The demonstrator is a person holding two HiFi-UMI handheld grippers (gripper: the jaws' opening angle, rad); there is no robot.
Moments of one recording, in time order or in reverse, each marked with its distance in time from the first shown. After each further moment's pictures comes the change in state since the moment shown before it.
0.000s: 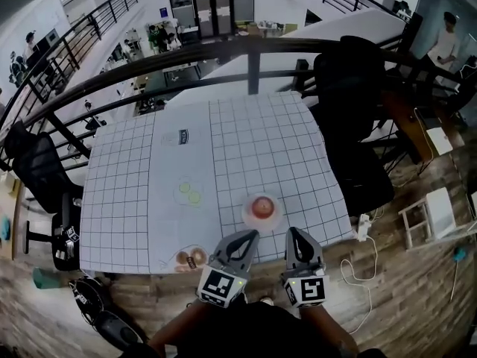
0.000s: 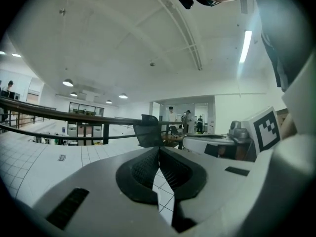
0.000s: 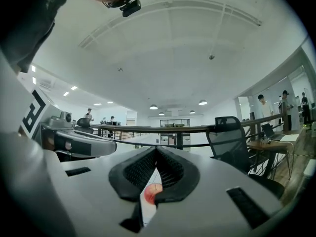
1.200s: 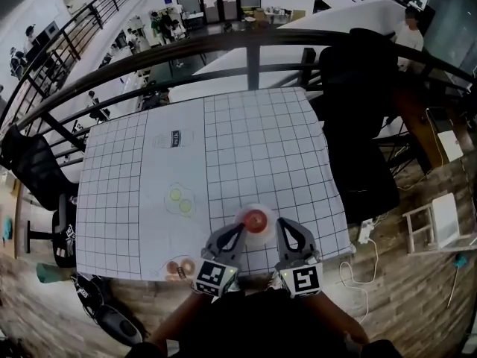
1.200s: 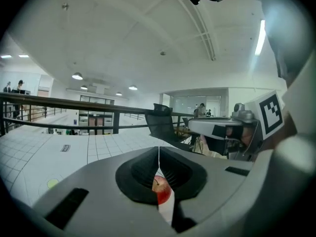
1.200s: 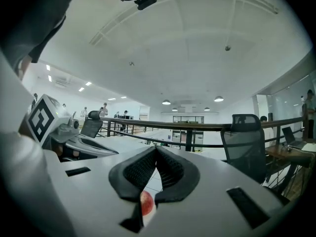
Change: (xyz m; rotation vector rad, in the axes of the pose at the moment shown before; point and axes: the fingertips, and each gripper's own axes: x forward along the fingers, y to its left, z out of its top) left arm 0.075 0.064 -0.046 -0.057 0.101 0.117; right arm 0.089 -0.038 -0.013 -0.049 0.016 0.159
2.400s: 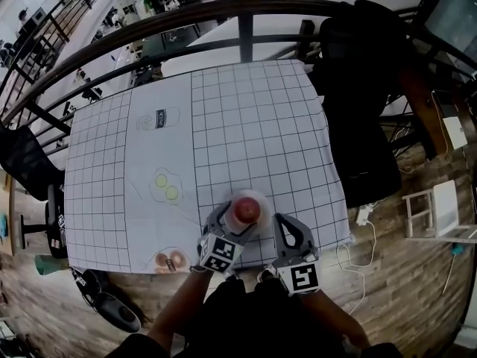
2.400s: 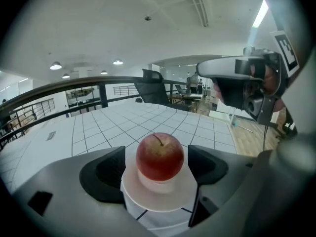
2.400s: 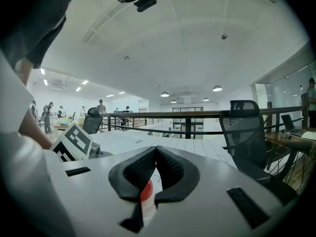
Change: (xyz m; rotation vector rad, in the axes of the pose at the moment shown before) left arm 0.068 0.006 -0.126 0.144 0.372 -0.069; right arm 0.003 -0.013 -0.047 0.067 0.084 0.009
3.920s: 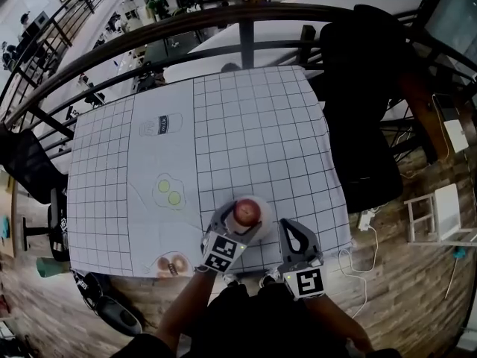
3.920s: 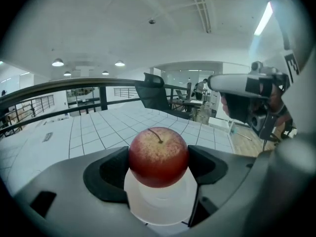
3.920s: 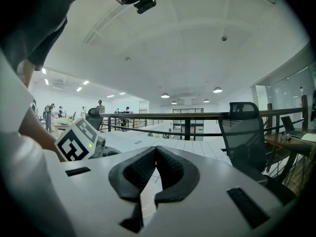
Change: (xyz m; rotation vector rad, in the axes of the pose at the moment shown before) left arm 0.002 0.005 0.032 -0.035 -0.056 -0.031; right arm -0.008 -0.008 0.005 -0.009 -0.018 -0.002
